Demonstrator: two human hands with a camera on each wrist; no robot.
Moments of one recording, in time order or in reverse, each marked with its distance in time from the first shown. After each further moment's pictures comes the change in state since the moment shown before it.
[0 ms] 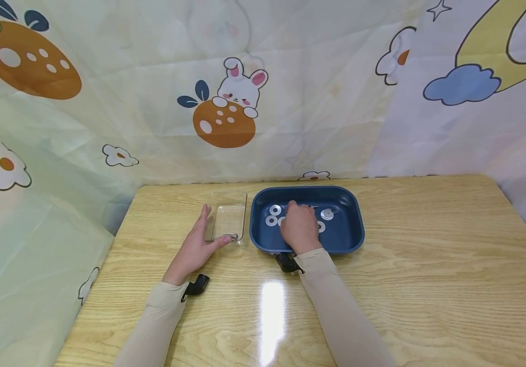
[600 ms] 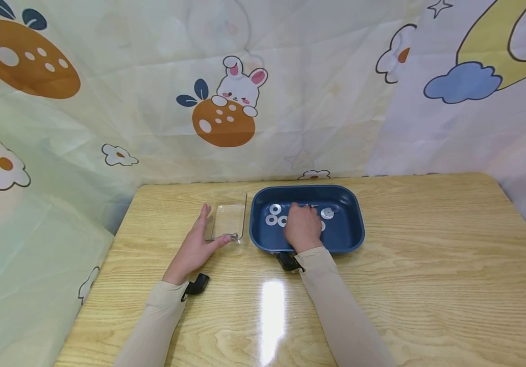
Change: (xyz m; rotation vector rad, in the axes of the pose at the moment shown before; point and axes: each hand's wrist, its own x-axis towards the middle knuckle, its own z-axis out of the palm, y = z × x) left_hand 0.000 0.000 0.000 0.001 0.000 0.000; right_hand 0.001 0.002 0.000 -0.078 -0.089 0.112
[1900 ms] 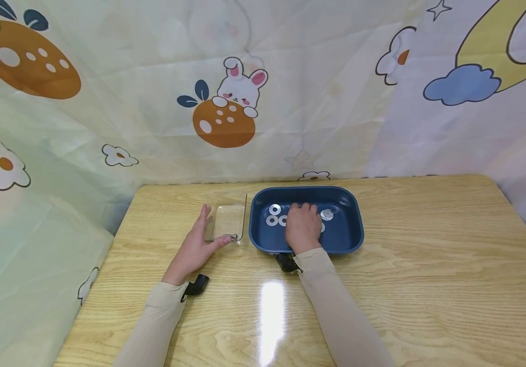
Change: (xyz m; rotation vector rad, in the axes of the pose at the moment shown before) left_hand 0.000 -0.001 0.000 0.010 0.001 -0.002; right_hand -0.001 0.000 0.005 -0.109 0.057 -0.051
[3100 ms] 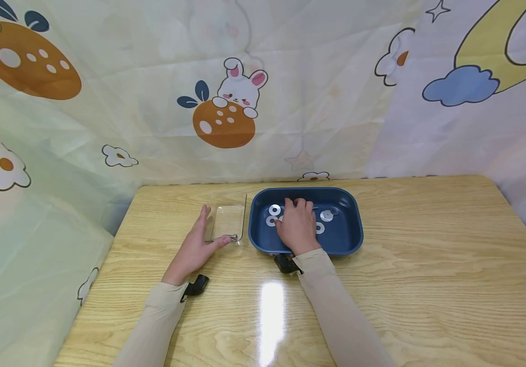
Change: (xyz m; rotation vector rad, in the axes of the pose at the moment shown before) left_hand 0.001 -0.001 0.001 0.003 0.001 0.012; right_hand -0.001 -0.004 0.002 0.153 0.081 -0.100
